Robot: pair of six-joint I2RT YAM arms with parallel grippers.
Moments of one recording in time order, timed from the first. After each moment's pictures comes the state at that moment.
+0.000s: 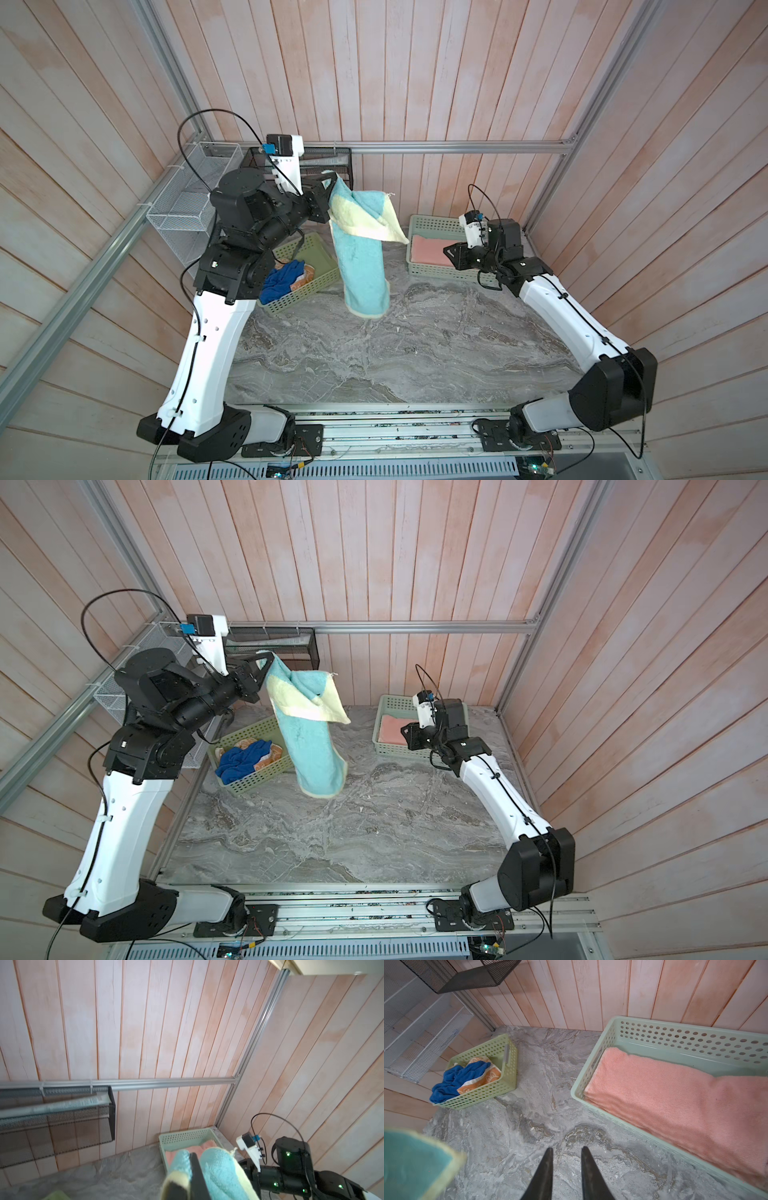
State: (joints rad) left arm -0.32 1.37 1.88 -0.53 0.27 -0.27; right arm 0.31 1.42 1.28 -0.41 -0.31 0.20
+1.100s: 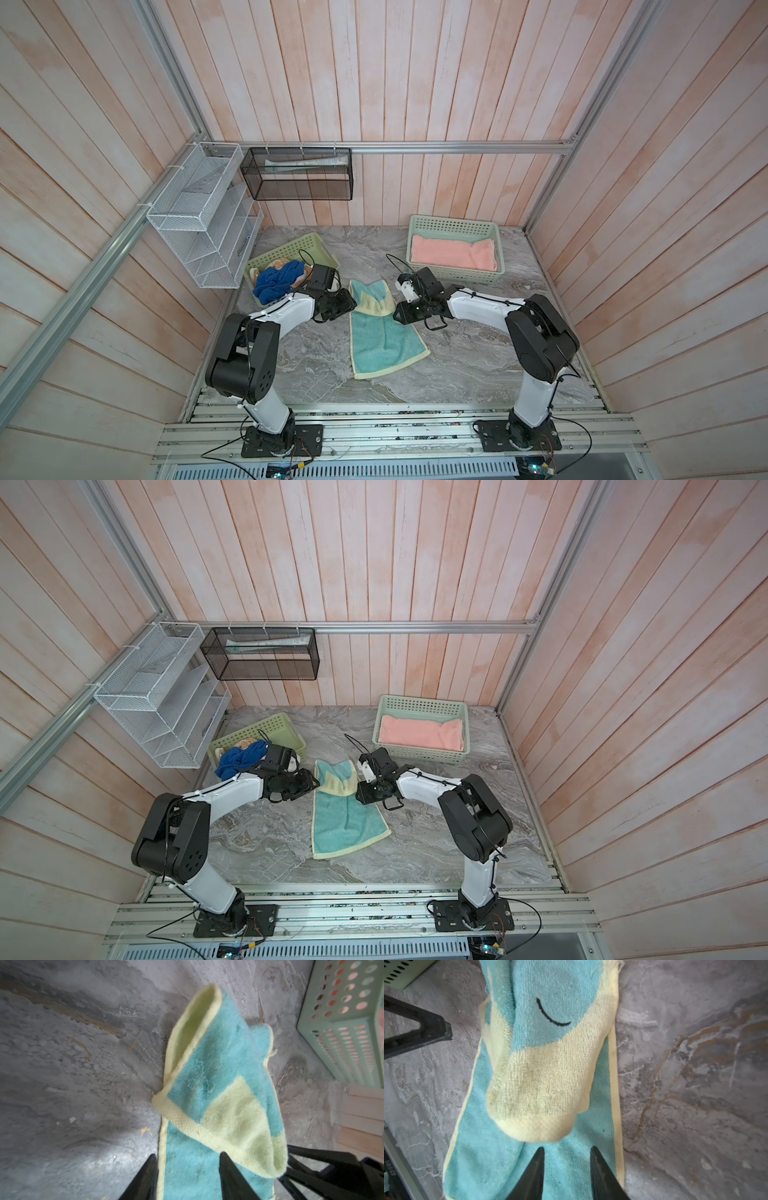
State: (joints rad) left arm -0.26 1.69 0.96 -0.29 0.33 -0.63; right arm 0.67 1.87 1.16 -0.31 -0.27 0.31
